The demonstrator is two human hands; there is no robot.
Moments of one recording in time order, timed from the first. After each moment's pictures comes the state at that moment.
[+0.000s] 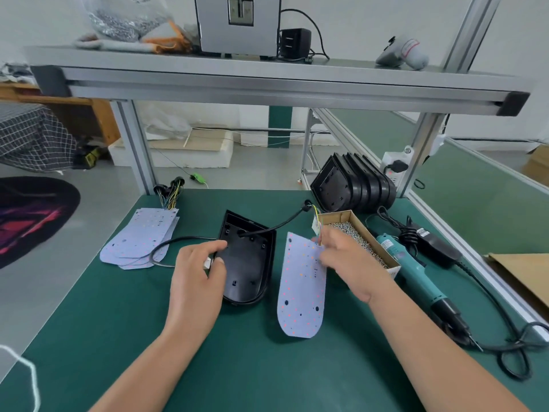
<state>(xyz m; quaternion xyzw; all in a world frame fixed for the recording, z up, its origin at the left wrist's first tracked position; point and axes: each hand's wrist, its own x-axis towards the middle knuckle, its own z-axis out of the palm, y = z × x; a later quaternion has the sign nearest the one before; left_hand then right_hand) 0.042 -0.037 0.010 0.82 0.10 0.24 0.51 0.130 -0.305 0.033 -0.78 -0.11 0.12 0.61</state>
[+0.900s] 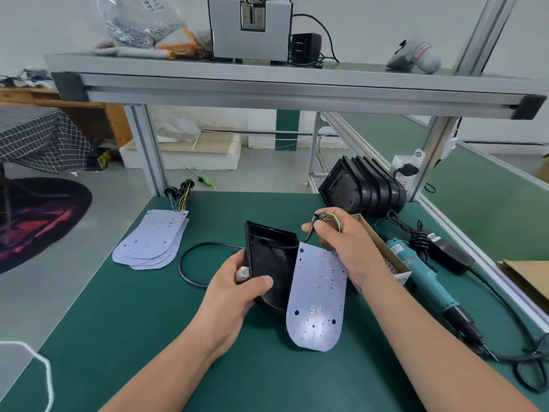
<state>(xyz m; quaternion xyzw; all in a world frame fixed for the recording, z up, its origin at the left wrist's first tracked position) 0.036 -0.063 0.013 0.59 -0.01 -0.01 0.81 0.158 -0.285 0.041 -0.74 -0.11 0.02 0.67</state>
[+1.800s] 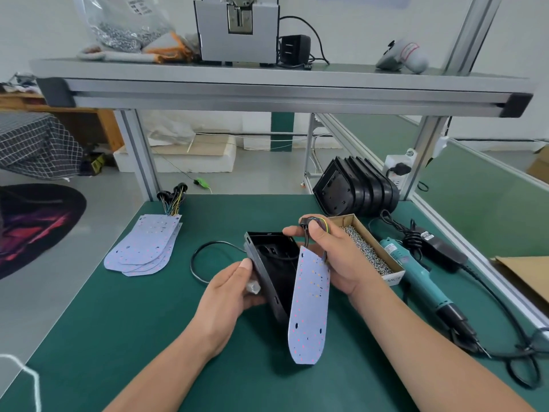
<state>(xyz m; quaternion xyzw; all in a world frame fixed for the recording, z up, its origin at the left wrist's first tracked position) 0.045 -0.068 0.013 0.60 0.01 0.01 0.80 0.150 -0.278 0.034 -0.55 -0.15 0.16 0.81</state>
